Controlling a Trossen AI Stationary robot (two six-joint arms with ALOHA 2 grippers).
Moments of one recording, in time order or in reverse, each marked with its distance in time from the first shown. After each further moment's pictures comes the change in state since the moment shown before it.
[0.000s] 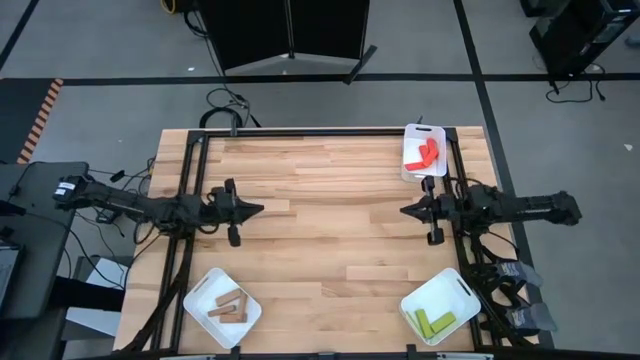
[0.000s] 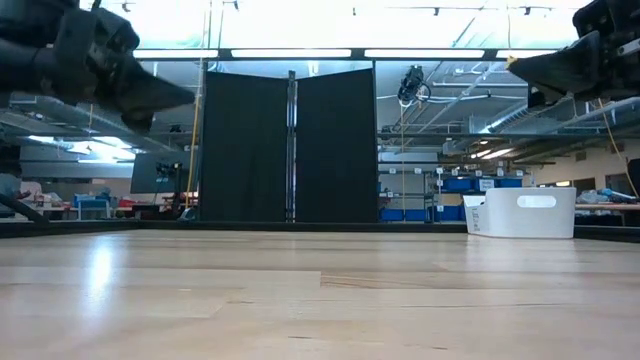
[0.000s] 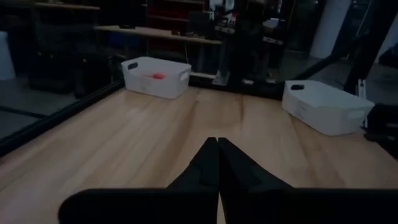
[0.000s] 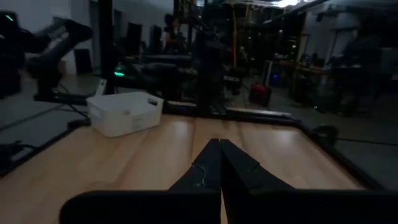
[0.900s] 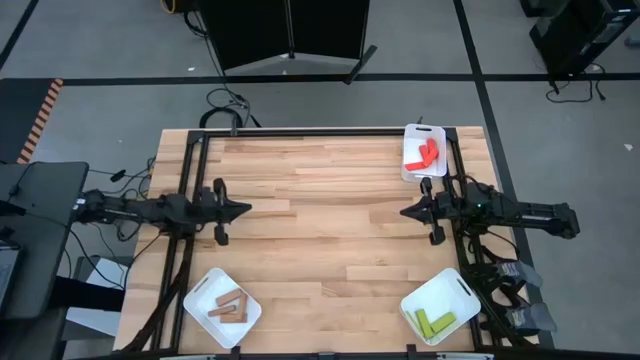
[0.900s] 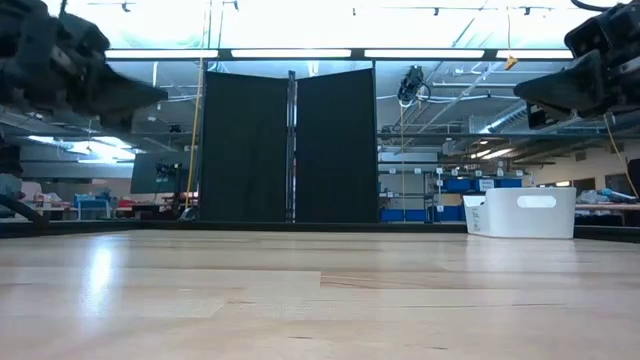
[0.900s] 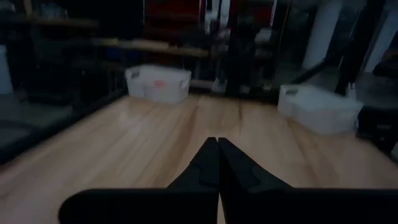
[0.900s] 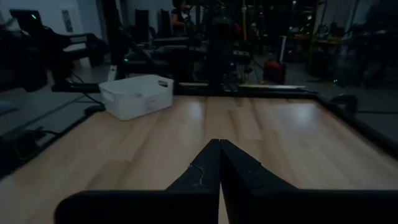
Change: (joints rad) left arm 0.008 -0.481 -0.088 -0.347 0.024 0.031; right arm -0.152 -0.089 -0.013 -0.157 -0.202 0.095
